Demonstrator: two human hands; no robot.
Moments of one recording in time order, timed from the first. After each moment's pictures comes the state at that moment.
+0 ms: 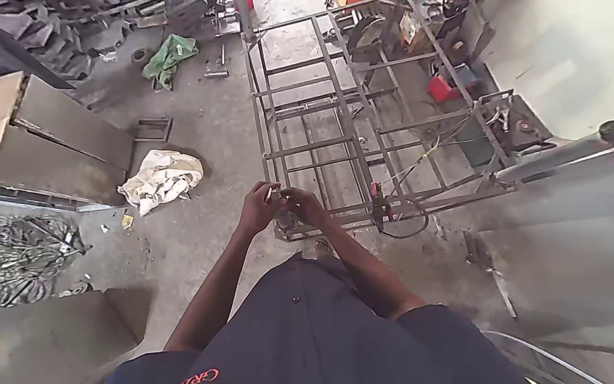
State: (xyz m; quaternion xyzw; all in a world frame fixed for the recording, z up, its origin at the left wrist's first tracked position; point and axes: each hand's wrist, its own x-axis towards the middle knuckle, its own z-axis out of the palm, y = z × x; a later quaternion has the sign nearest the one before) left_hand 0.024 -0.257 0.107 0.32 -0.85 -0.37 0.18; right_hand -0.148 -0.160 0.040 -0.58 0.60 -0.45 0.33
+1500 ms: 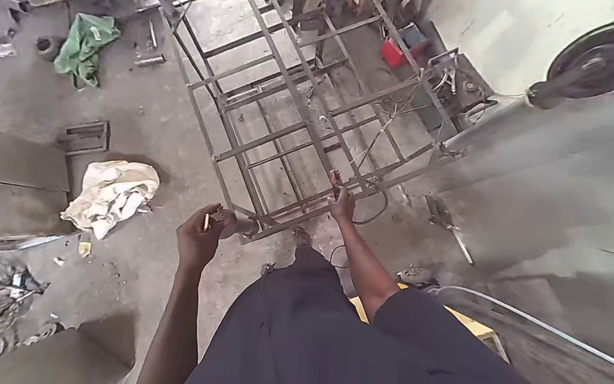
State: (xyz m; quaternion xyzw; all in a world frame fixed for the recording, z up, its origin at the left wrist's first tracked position) left_hand 0.010 -0.247 0.107 0.37 -0.83 -0.36 0.20; right_hand -0.330 -0.026 -0.101 -0.13 0.94 -0.26 0.20
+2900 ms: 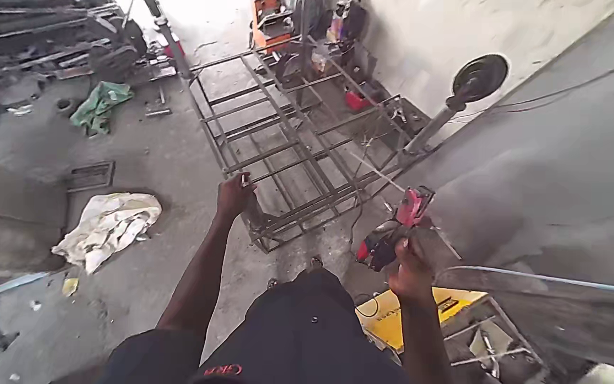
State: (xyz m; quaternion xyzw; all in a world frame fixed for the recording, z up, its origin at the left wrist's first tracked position) left_hand 0.011 -0.256 0.117 0.31 -0.88 -0.33 0.14; right_hand -0.070 0.173 0.161 -0.14 0.56 -0.80 0.15
